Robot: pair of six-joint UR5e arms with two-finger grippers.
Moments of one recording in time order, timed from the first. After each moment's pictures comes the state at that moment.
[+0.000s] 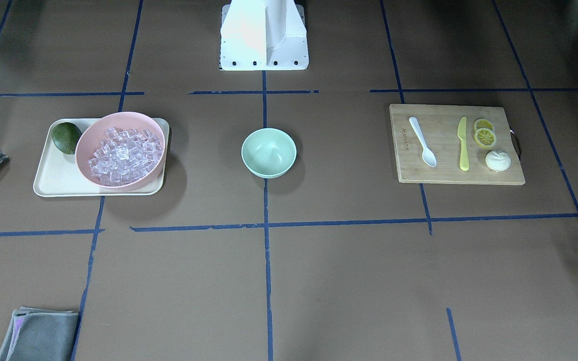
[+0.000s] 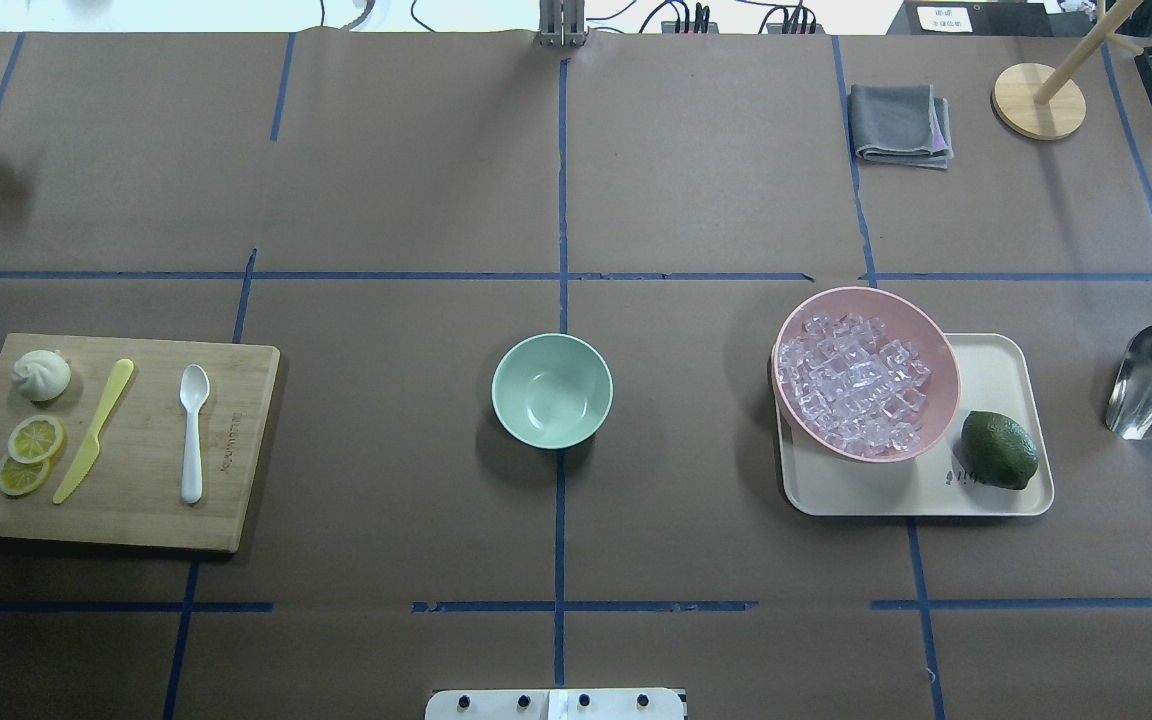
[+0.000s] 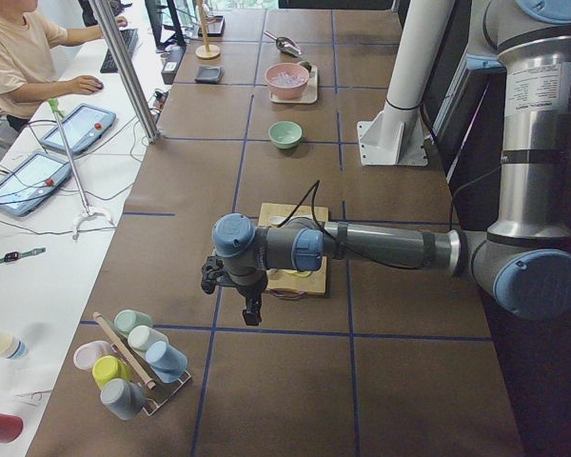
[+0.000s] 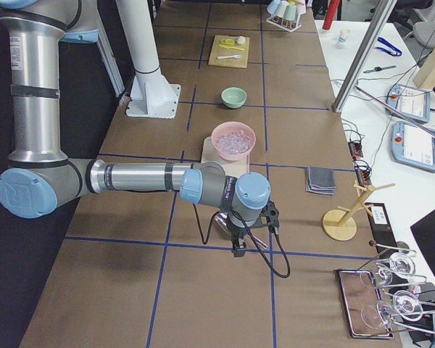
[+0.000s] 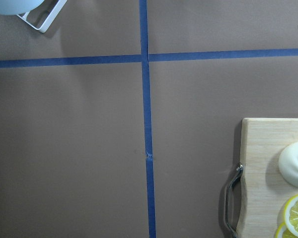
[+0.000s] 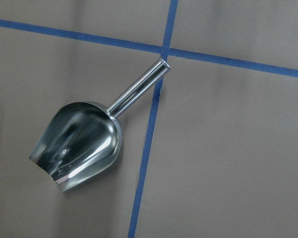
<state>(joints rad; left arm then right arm) -1.46 -1.52 -1.69 -1.52 -2.37 -0.04 1.59 -1.62 1.67 -1.77 2.36 -0.29</state>
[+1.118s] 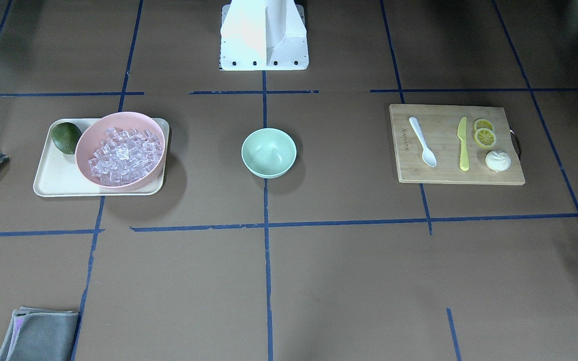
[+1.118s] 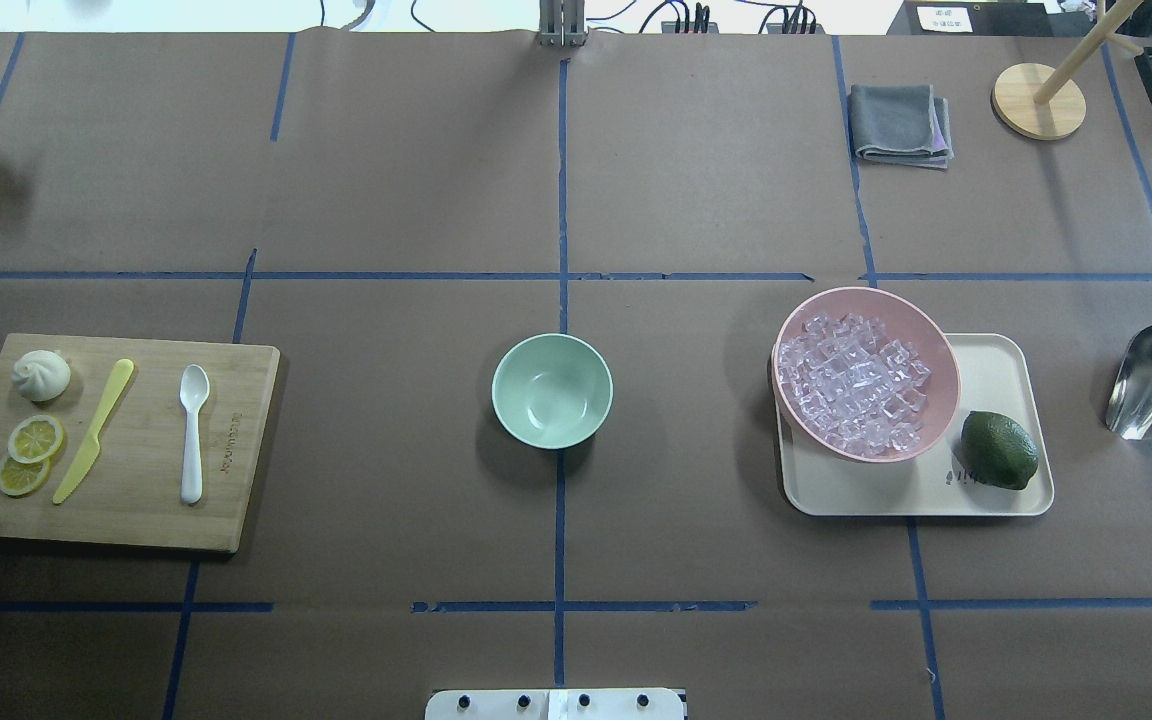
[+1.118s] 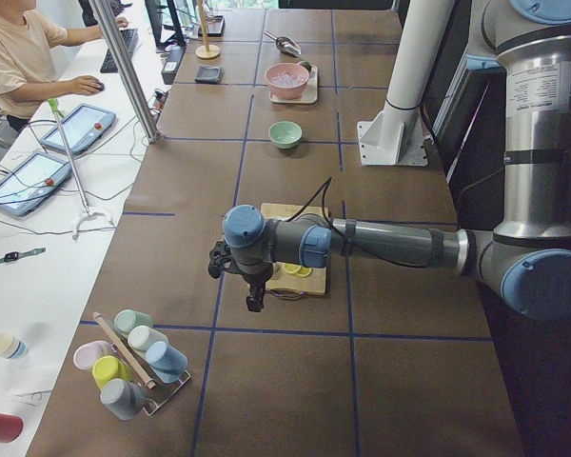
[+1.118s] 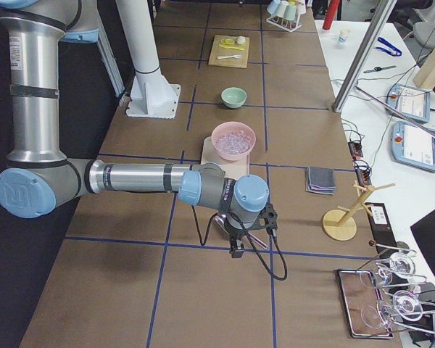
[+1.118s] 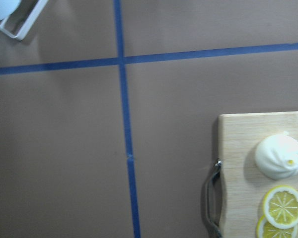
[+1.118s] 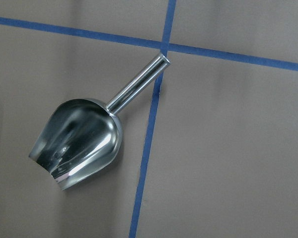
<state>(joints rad) -1.40 -1.46 -1.74 -1.66 -2.44 -0.08 1.59 -1.63 1.67 -1.77 2.36 -0.29</state>
